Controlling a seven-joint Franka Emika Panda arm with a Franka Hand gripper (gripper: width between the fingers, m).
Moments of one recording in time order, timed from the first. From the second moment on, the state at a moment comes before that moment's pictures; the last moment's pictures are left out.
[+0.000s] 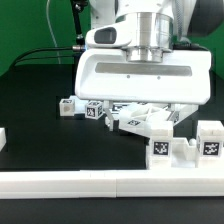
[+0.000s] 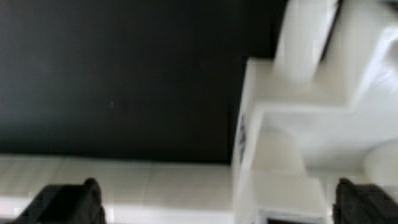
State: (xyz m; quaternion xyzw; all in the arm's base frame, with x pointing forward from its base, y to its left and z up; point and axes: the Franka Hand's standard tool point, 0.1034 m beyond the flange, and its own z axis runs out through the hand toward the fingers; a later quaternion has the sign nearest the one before) arm 0.607 0.020 0.057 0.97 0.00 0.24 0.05
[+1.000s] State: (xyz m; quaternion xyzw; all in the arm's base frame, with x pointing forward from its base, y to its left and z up) arm 0.626 0.046 0.012 0.97 0.00 0.25 0.04
